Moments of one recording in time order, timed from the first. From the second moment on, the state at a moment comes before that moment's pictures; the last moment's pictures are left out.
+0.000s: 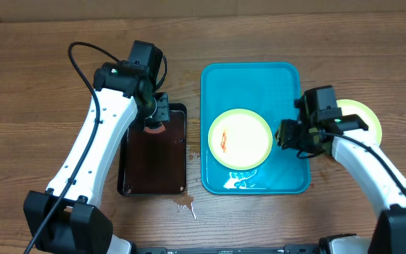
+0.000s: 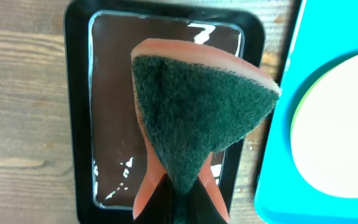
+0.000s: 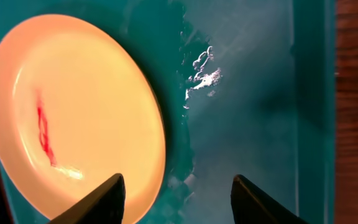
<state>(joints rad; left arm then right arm) -0.25 1.68 1.54 -1.27 -0.04 -0.36 0.15 1.51 0.90 -0.65 -0.24 0.34</state>
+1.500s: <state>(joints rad) -0.47 1.68 1.53 -0.98 0.08 -0.41 0.34 1.66 0.86 -0.45 -0.07 0.41</state>
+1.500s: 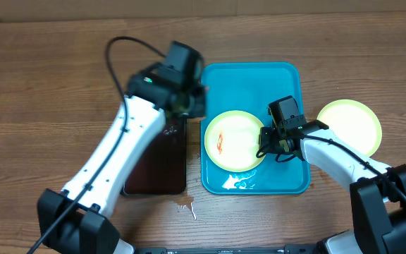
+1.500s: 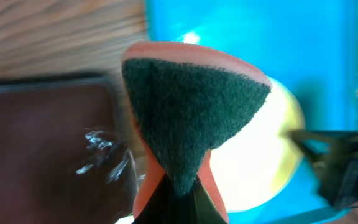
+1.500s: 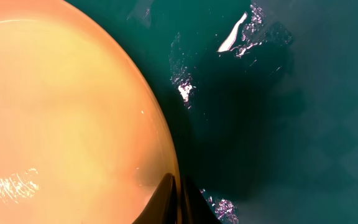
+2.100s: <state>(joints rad) -0.62 2.01 1.47 -0.90 0.08 -0.58 0.34 1.66 0.86 -0.45 -0.07 0.41</state>
